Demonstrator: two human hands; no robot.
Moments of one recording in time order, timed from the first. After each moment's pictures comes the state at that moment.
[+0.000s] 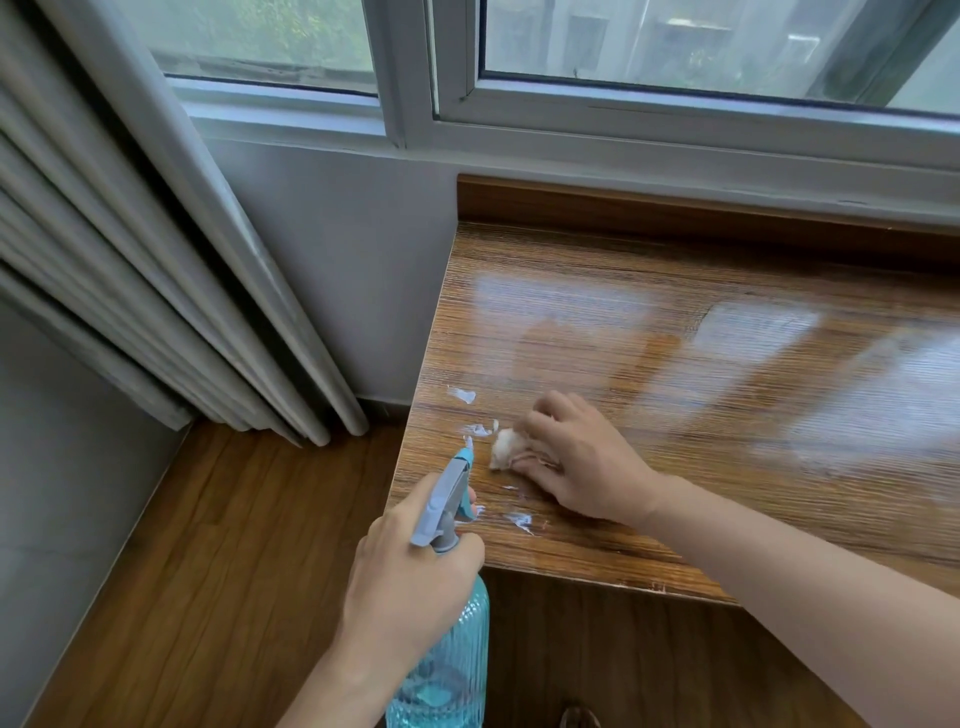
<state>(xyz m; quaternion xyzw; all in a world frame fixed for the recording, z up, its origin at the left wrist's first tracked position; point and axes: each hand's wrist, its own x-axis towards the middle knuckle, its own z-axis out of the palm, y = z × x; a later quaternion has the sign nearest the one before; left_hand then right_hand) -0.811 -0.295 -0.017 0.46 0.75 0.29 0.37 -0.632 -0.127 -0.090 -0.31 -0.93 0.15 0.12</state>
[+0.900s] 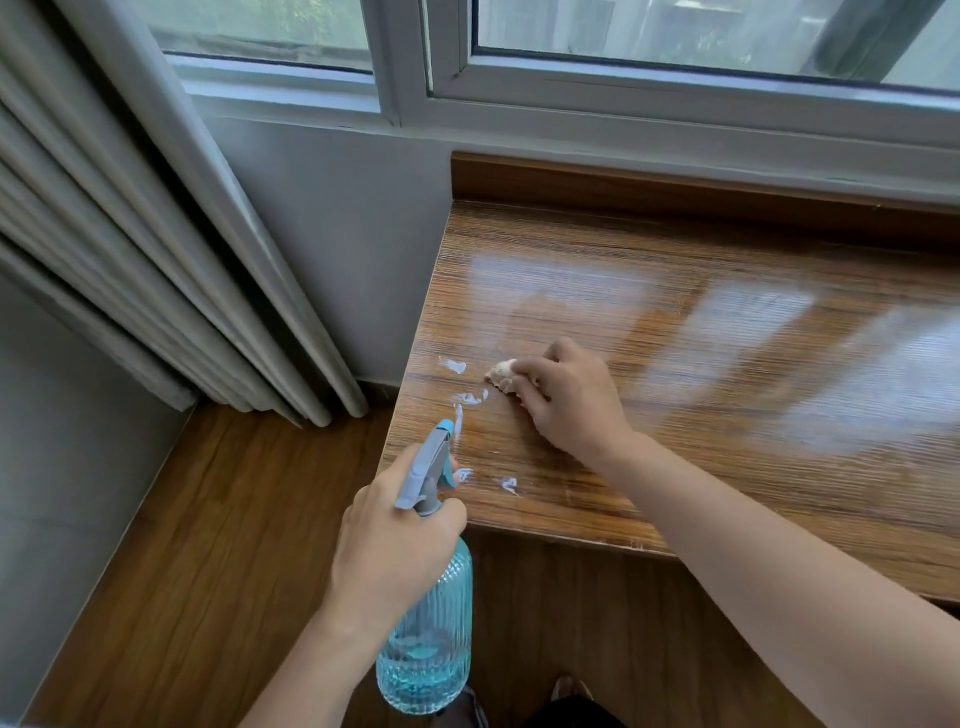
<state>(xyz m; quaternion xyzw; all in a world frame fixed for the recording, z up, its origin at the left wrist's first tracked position) -0.802 -0.307 -0.011 0.45 0.77 0.29 0.34 -0.644 -0.123 -0.081 -0.45 -0.86 0.12 0.22</state>
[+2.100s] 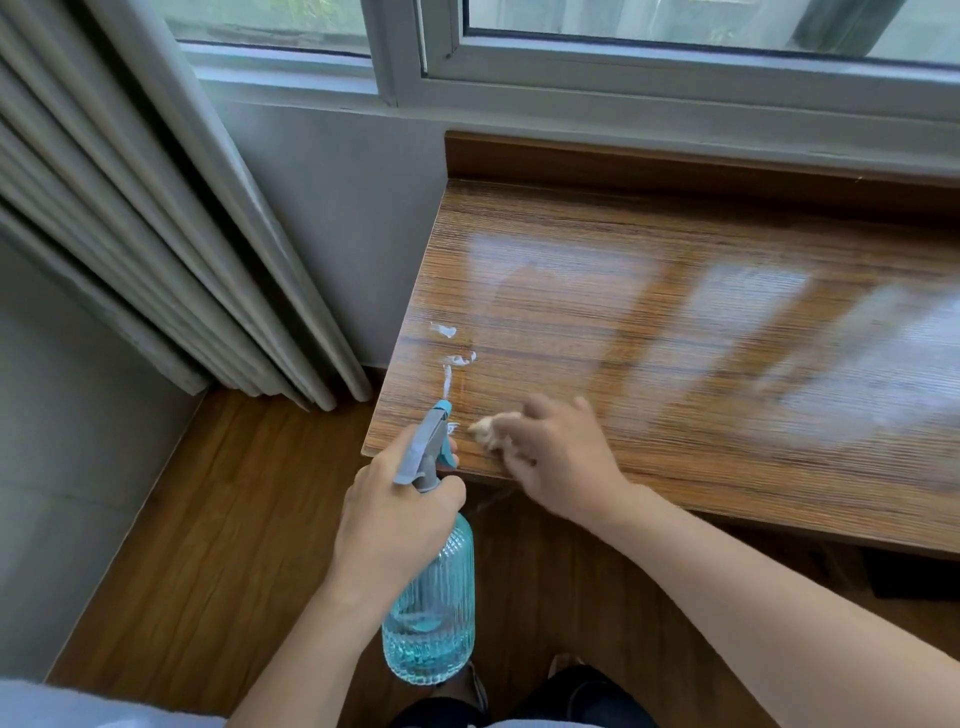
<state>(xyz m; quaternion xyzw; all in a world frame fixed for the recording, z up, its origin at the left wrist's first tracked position) -0.774 -0.339 -0.007 0.43 0.78 0.30 0.34 -0.611 -0.221 -0.083 -0.40 -0.90 0.14 0.13</state>
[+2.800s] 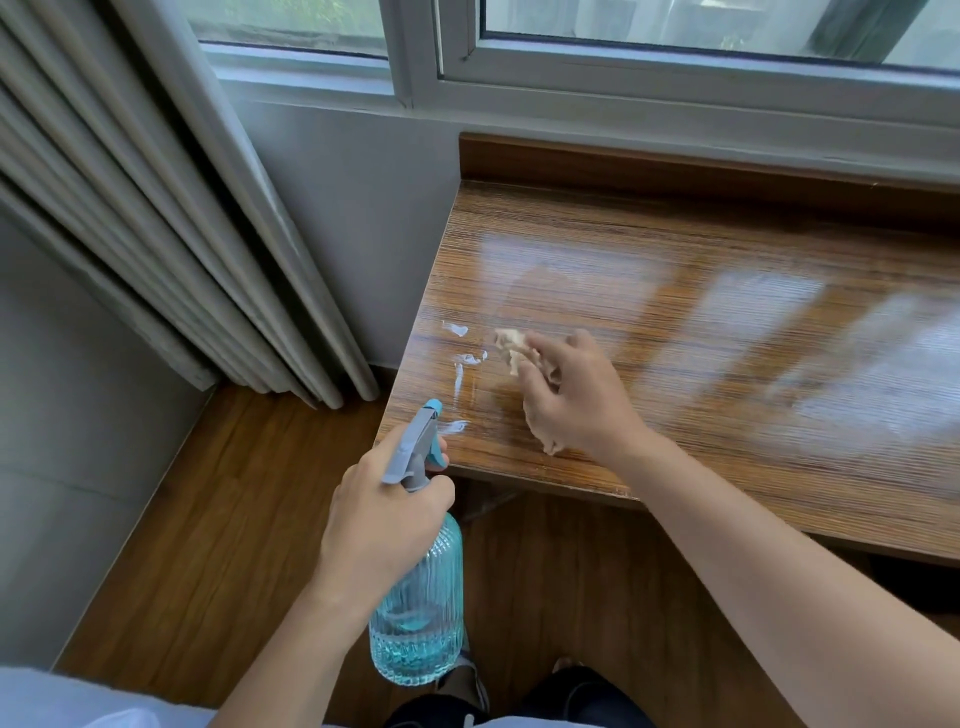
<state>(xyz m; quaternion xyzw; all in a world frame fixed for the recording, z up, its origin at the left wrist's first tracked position) -0.790 -0.350 -0.012 0.43 0.79 0.30 0.32 -0.627 -0.186 -0.043 -0.49 -0.80 0.29 0.21</state>
